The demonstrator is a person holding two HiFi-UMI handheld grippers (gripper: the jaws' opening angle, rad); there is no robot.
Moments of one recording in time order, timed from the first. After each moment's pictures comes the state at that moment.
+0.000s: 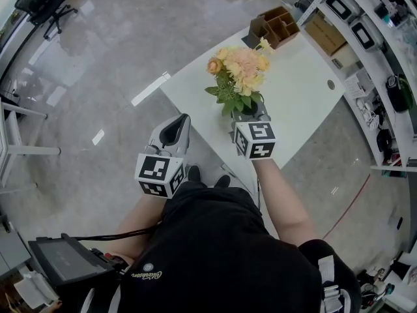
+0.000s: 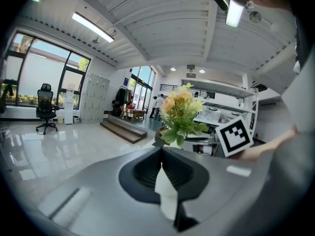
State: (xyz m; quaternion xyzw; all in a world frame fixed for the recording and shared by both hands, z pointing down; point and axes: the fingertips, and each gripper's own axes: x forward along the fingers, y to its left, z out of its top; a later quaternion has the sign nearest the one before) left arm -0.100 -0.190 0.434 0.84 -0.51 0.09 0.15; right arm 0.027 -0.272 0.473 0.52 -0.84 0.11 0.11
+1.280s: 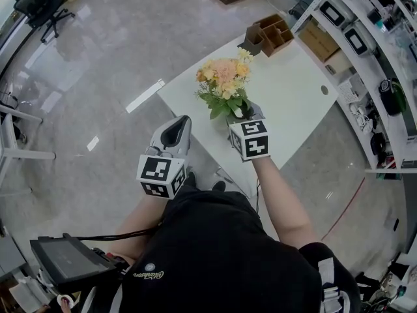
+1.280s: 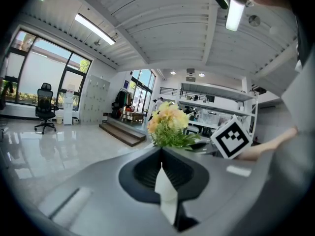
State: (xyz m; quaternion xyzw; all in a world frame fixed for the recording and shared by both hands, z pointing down) left arm -0.095 -0.194 0.423 0.84 -0.51 0.07 0.14; right arm 0.024 -0.265 0.493 0.48 -0.83 0.13 0.24
